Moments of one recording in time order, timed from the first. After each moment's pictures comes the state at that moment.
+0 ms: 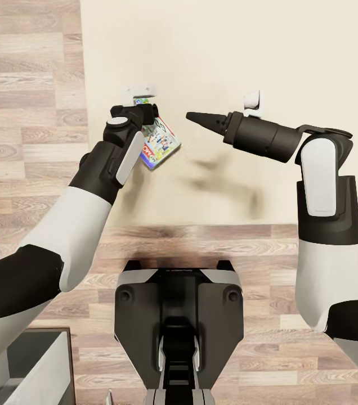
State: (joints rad) left arm -1.53 -0.17 -0.25 -0.86 0.20 0.37 0.38; right arm -1.25 -0.04 0.08 -1.56 -0.78 1.05 0.48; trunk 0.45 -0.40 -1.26
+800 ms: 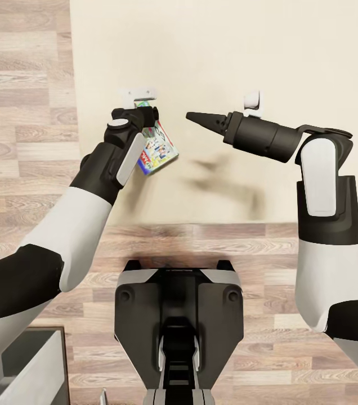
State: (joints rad) left arm -1.53 -0.17 -0.25 -0.85 0.21 0.37 0.38; right arm -1.25 -0.04 0.08 -1.56 -0.78 1.05 0.48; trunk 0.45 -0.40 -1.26
